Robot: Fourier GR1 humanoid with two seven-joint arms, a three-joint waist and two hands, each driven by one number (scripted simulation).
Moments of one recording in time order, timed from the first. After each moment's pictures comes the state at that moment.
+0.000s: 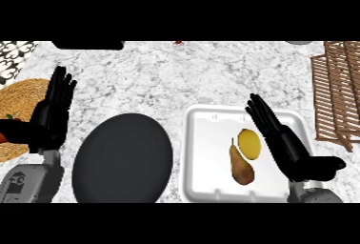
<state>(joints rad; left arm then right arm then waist) -0.21 0.27 0.01 -1.48 0.18 0.21 -0.04 -0.07 -0.23 0.23 -1.64 -0.21 0.06 -0.04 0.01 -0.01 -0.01</state>
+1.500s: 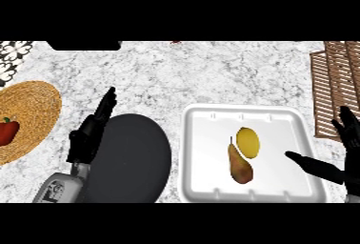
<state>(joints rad) -0.16 0.22 -0.19 -1.44 0.01 0.13 0.02 0.10 -0.33 -0.06 -1.63 0.02 -0.34 -0.03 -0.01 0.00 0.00</state>
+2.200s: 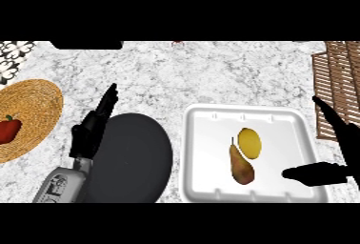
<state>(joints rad) -0.20 0.20 -0.17 -1.40 0.00 0.12 0.01 -0.04 -0.60 0.18 -1.94 0.26 -0.05 0.75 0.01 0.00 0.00</state>
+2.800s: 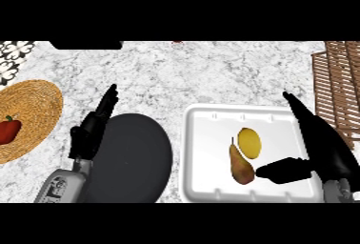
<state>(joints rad) -0.19 0.18 -0.14 -1.42 -0.03 0.09 0.01 -0.21 -0.46 0.31 -1.99 0.43 0.08 1.04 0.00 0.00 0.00</state>
